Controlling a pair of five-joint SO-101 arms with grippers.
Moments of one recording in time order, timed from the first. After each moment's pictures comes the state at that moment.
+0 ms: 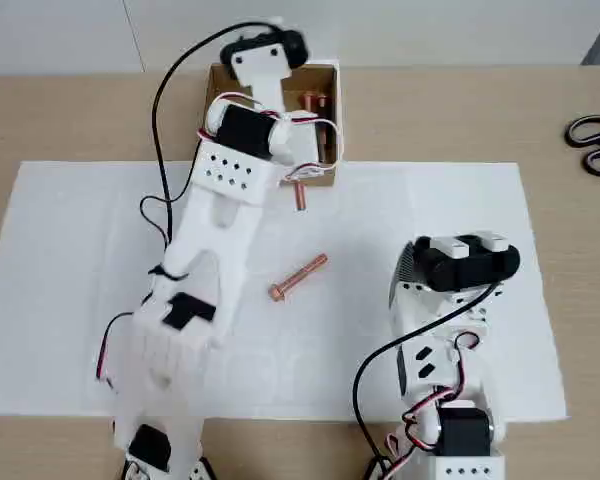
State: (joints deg) left arm 20.3 34.2 -60.9 99.5 33.7; right arm -4.5 -103.0 88.1 39.2 -5.0
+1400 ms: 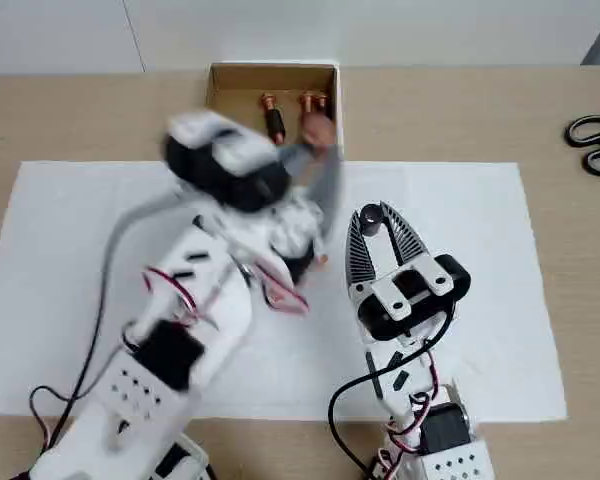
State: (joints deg) left arm 34.4 -50.6 45.7 15.5 9.6; right arm -18.5 -103.0 96.0 8.5 6.0
